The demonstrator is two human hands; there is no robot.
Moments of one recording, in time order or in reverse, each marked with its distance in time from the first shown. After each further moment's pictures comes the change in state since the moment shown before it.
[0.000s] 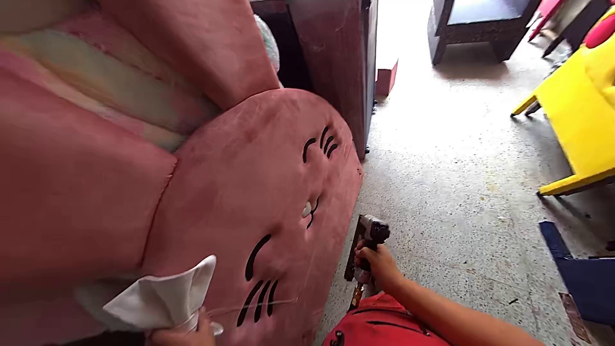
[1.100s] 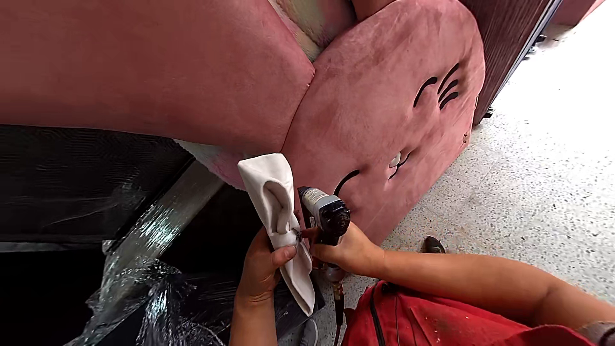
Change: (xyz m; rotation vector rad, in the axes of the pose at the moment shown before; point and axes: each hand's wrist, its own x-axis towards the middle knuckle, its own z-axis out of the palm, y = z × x) left_hand -0.003 0.018 -0.178 -1.468 -0.664 -0.085; right_hand -0.087 -0.012 0.246 -0.270 -1.003 -0.089
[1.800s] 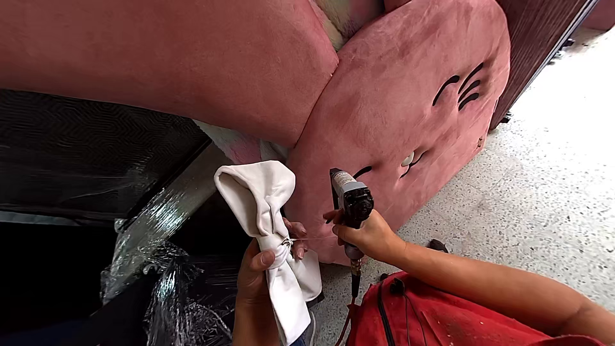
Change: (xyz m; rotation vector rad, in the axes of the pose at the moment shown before) left_hand -0.028 -0.002 -0.042 -0.299 -0.162 0.014; right_hand 0.002 0.012 -0.010 -0.027 0.112 -0.035
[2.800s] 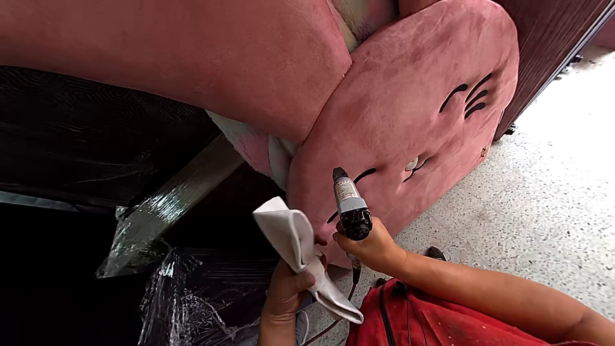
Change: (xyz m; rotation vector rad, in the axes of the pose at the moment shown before) left_hand -0.048 -0.058 0.022 -0.029 0.222 -0.018; right_hand -0.014 -0.006 0.015 -0.268 0.087 -0.030
